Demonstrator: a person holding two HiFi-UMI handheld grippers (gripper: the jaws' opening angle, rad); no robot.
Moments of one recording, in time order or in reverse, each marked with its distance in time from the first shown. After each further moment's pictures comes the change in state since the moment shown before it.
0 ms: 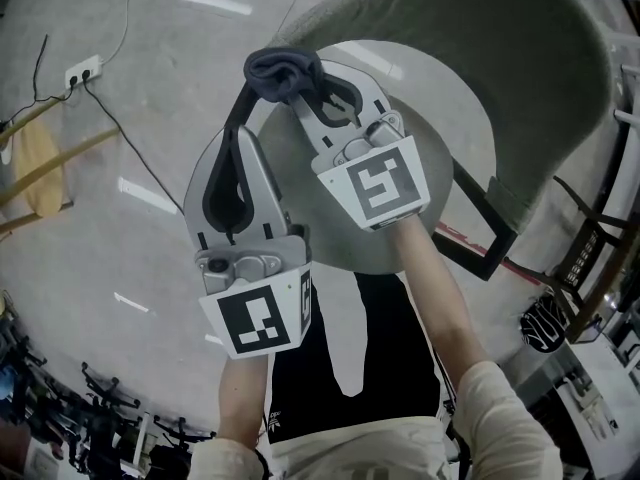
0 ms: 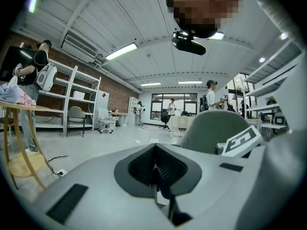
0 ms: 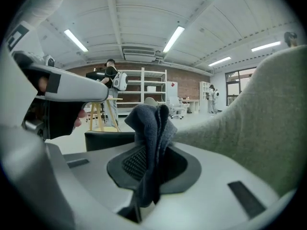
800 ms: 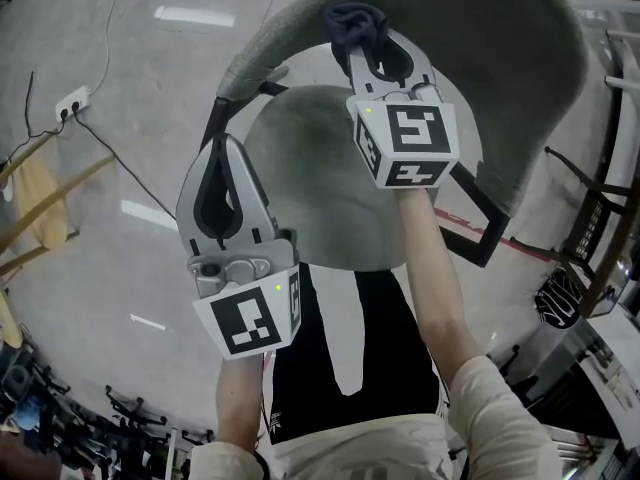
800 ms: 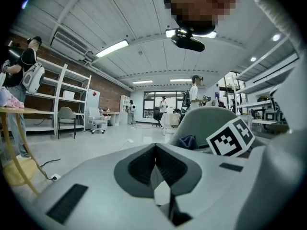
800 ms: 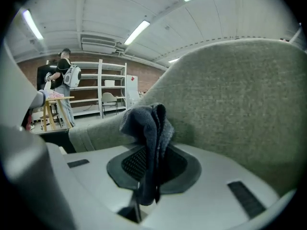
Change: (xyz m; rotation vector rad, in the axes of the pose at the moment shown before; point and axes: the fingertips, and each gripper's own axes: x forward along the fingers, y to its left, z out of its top) left arm 0.012 -0.017 0.003 0.049 0.023 -0.093; right arm -0.053 -0.140 -0.026 0.187 0.094 -0.501
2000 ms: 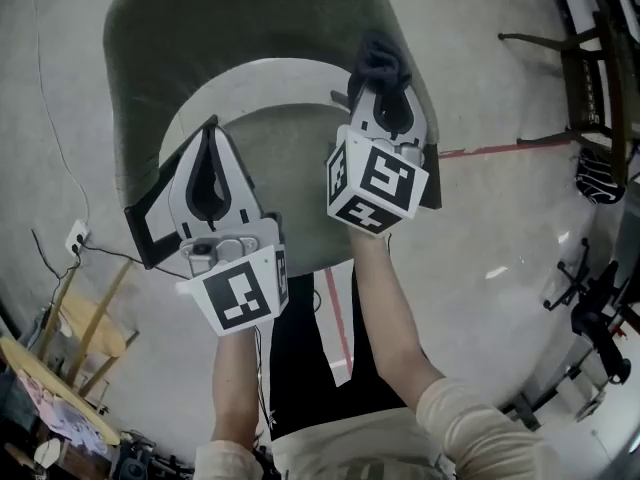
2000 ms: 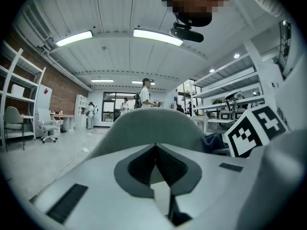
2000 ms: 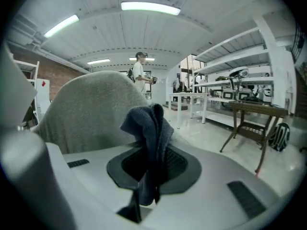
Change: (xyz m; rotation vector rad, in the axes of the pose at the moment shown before) left arm 0.052 -0.186 0.012 0.130 -0.037 -0.510; right arm -0.229 -0.175 -0.069 0.410 -0.032 -0.972
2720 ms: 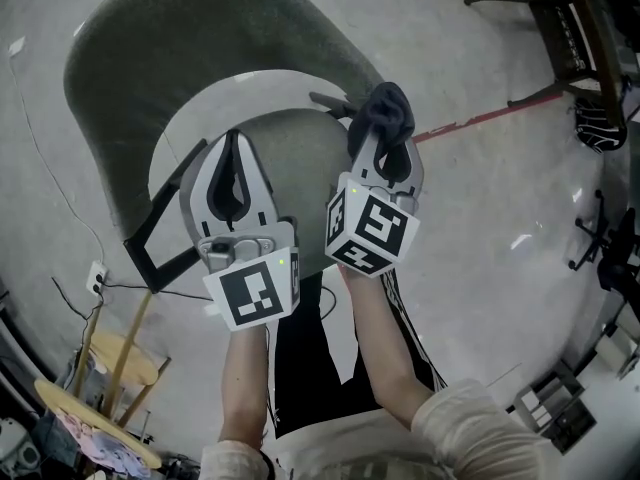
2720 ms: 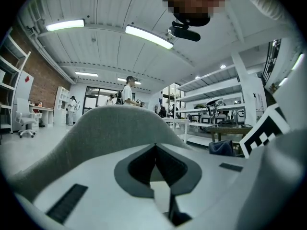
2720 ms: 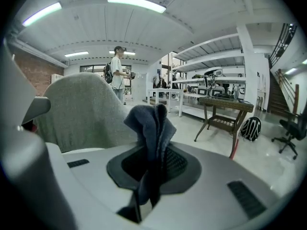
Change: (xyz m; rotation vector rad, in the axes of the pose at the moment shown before) left arm 0.010 -0.086 -0.004 -0.022 -0.003 -0.218; right arm -0.075 -0.086 -0.035 0.063 0.068 -0.248
